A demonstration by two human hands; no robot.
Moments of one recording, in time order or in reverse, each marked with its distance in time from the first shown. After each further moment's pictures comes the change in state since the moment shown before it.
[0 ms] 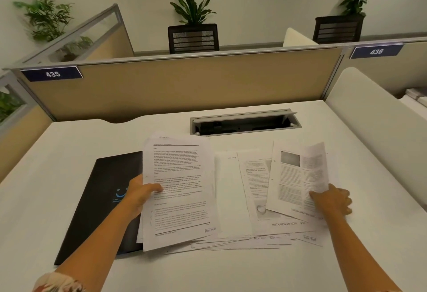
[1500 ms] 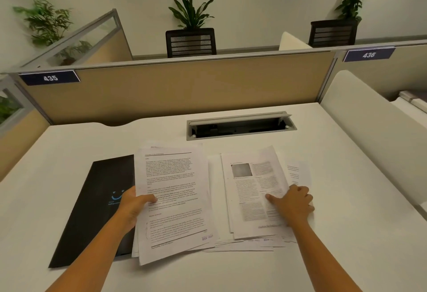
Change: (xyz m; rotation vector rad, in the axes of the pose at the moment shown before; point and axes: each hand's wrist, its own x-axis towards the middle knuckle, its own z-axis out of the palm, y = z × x) left_hand -0.023 -0.014 -0.001 -0.106 0.006 -0.051; right_hand -0.061 -0.038 0.034 -0.211 -0.046 -0.189
